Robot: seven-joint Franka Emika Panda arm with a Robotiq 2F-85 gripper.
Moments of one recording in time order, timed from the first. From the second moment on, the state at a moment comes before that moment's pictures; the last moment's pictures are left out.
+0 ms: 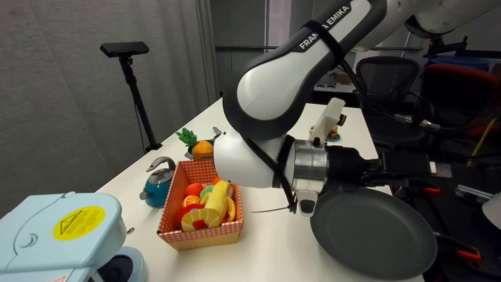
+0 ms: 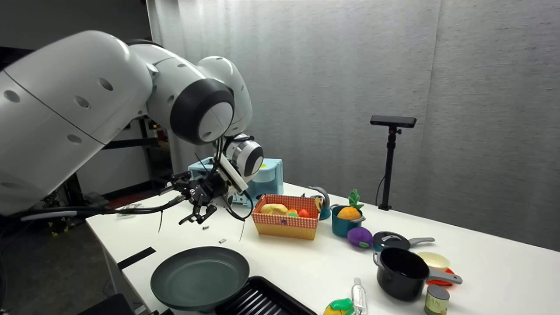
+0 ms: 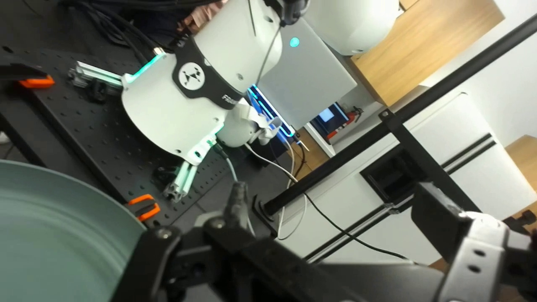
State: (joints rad) arm -0.19 0.91 0.67 -1.55 0.01 0.84 -0.31
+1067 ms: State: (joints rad) arm 0.07 0.77 0.30 -1.48 -0.48 1.25 -0.49
